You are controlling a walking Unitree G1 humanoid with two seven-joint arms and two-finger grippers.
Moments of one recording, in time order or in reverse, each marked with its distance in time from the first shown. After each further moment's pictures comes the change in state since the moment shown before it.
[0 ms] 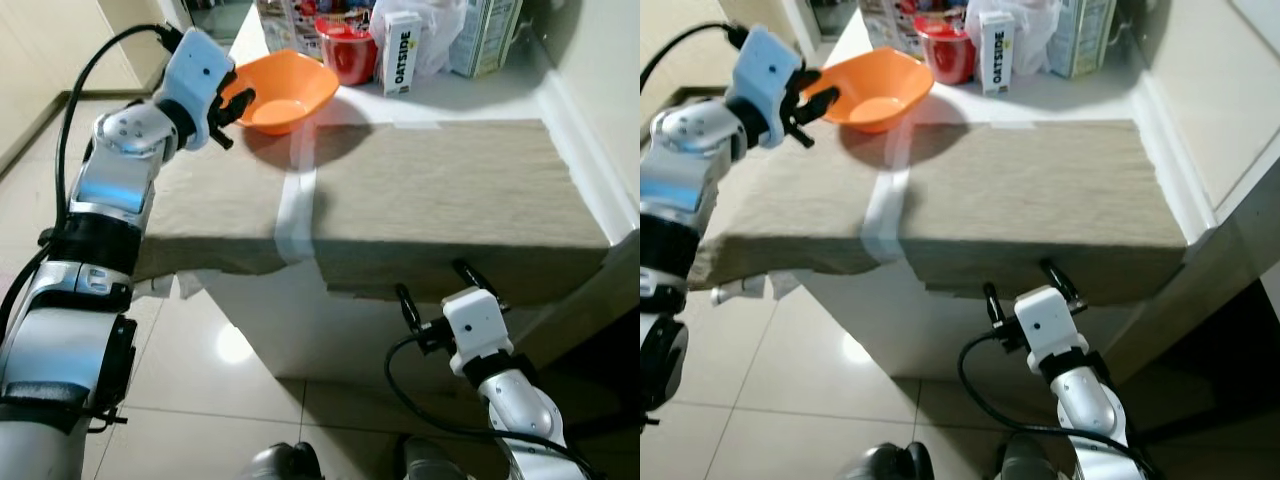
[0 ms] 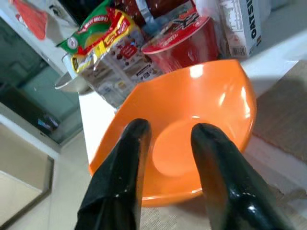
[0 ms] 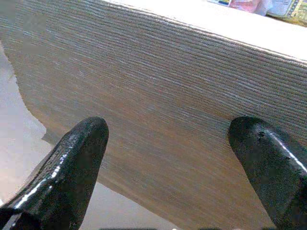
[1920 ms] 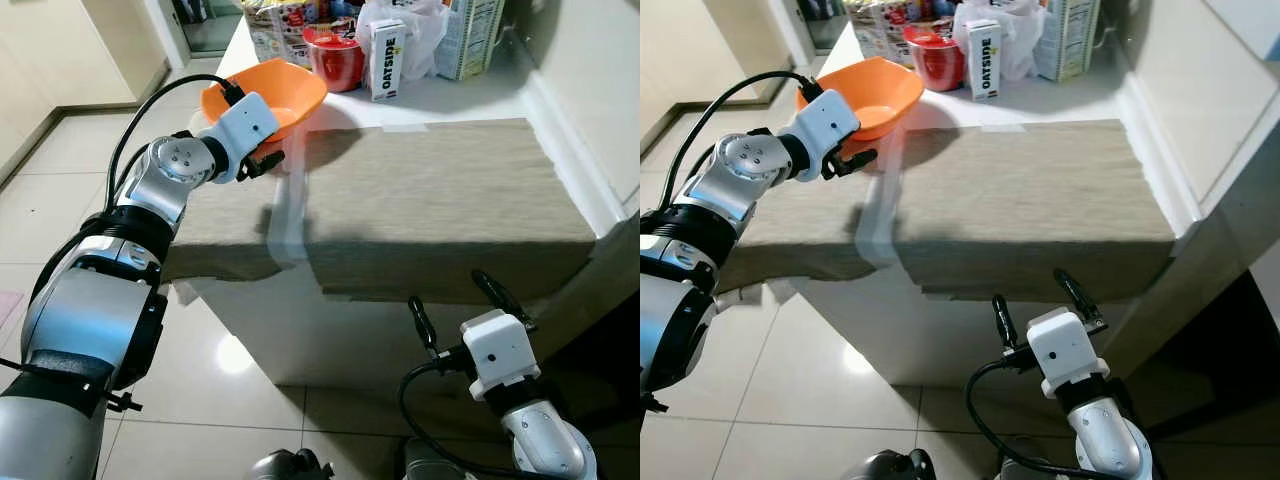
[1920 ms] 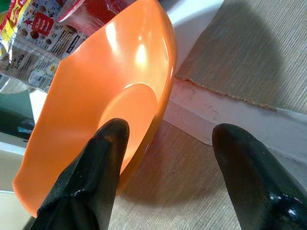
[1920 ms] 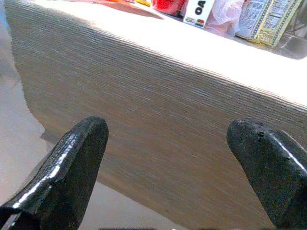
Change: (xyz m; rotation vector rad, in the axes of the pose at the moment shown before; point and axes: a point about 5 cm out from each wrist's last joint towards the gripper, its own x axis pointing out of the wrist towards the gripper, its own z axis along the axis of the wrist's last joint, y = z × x) left arm 0.020 -0.034 -0.035 0.195 0.169 -0.164; right arm -0.033 -0.004 0.014 -0.048 -0.035 -0.021
